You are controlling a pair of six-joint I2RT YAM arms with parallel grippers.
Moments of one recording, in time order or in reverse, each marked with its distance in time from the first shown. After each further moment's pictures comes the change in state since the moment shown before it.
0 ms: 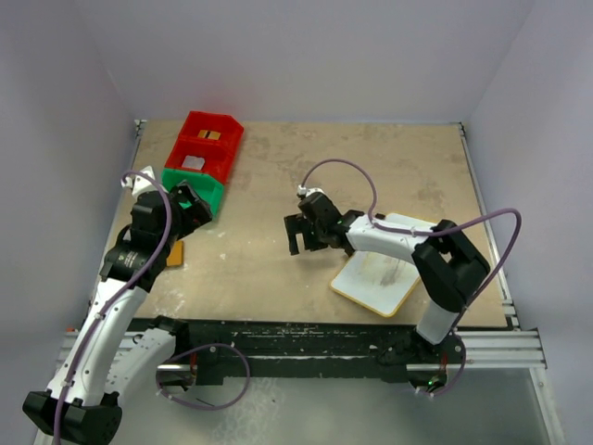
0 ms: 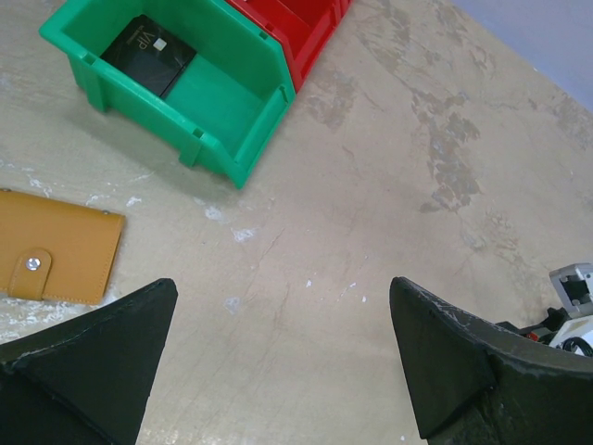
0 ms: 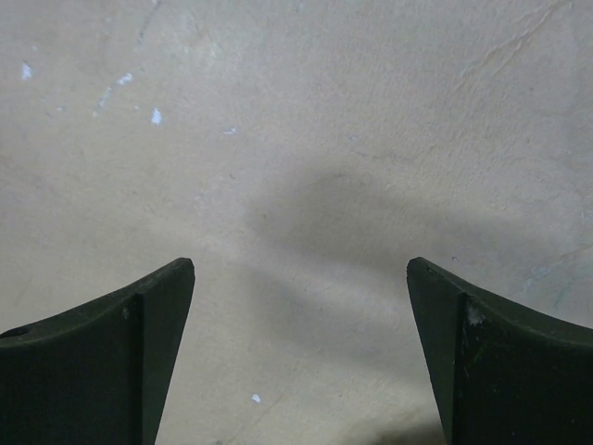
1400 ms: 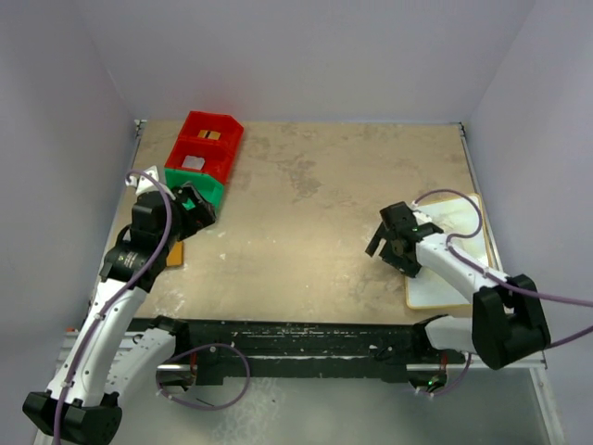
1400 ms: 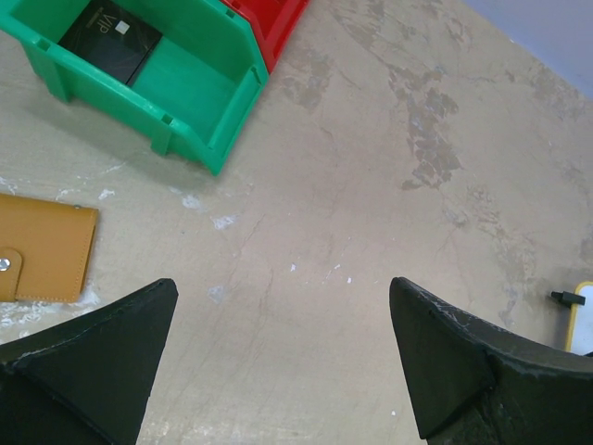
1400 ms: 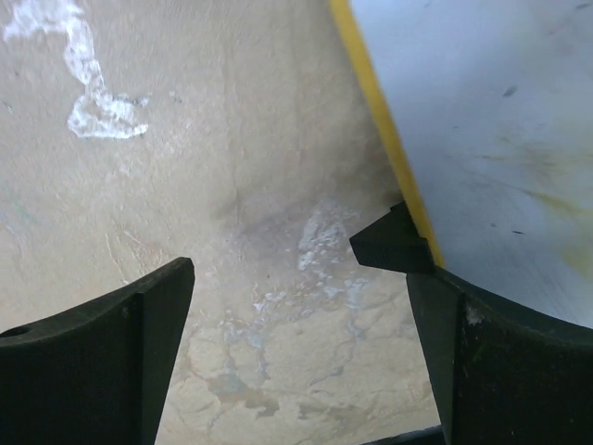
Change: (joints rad) left arm 0.000 -0.003 -0.001 0.001 0.074 0.011; right arm -0.426 -0.404 -0.362 -0.372 0.161 0.389
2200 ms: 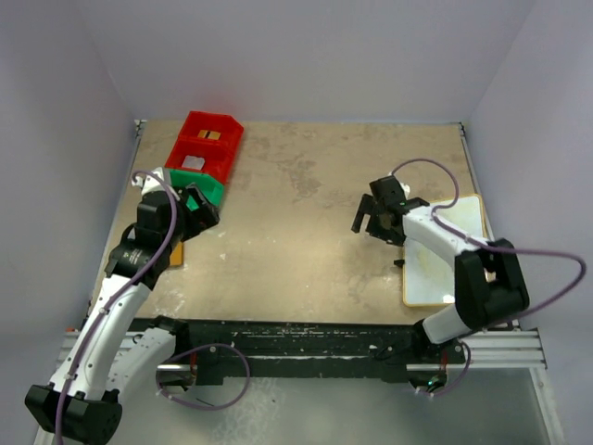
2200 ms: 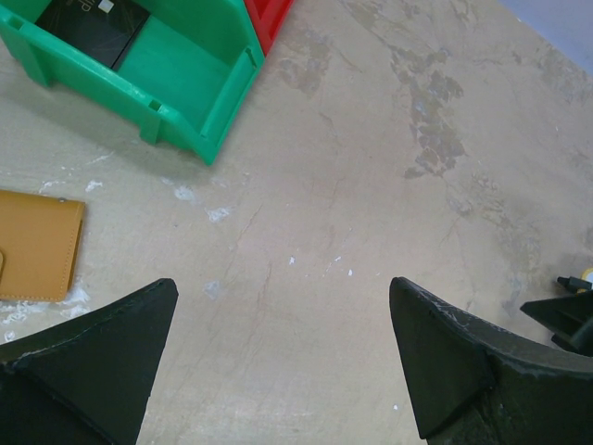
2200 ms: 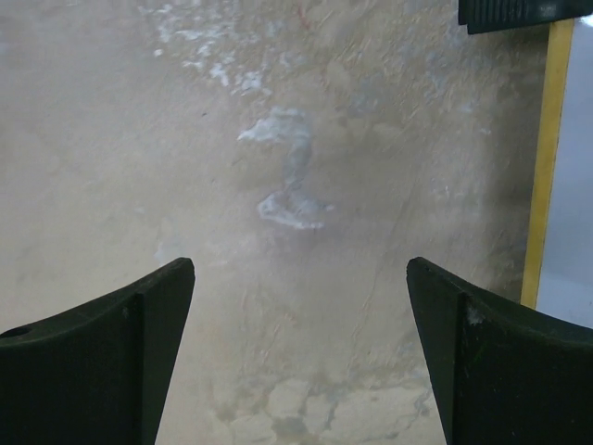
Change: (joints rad) left arm 0.000 0.024 -0.031 0.029 0.032 -0.005; right arm -0.023 0.137 0.212 0.108 -0.102 -0.212
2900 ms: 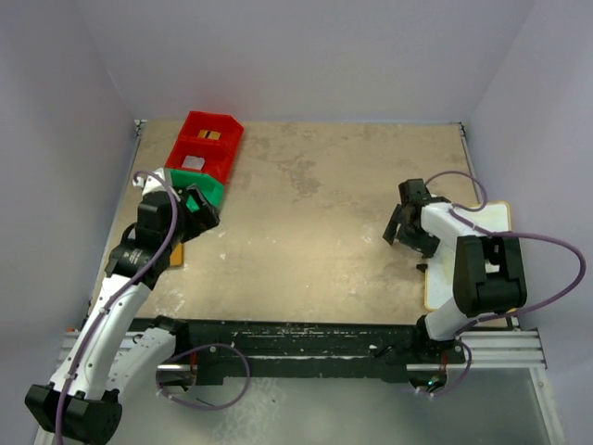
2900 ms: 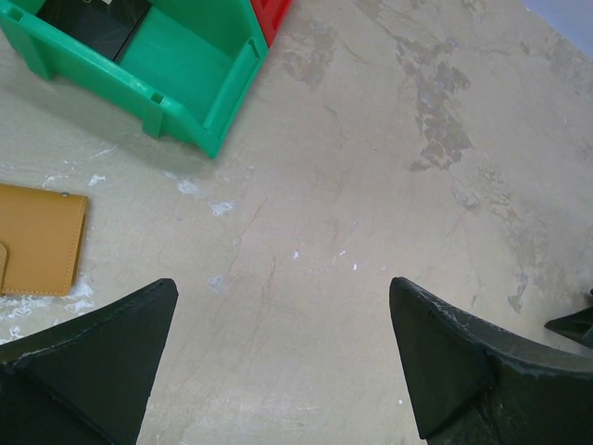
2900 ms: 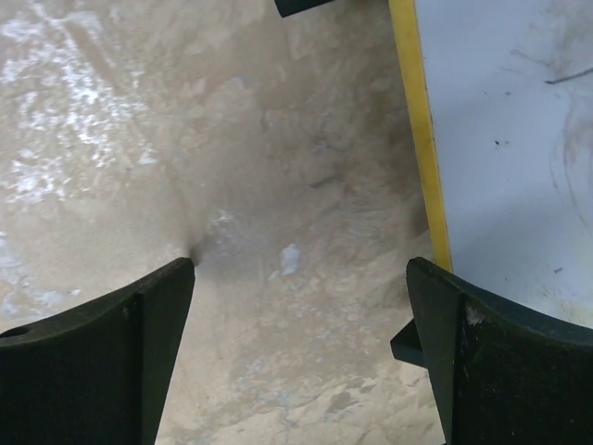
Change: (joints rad) left arm 0.000 0.001 0.000 -0.015 0.002 0.009; right arm -0.228 0.126 -0.006 -0.109 0.134 -0.071
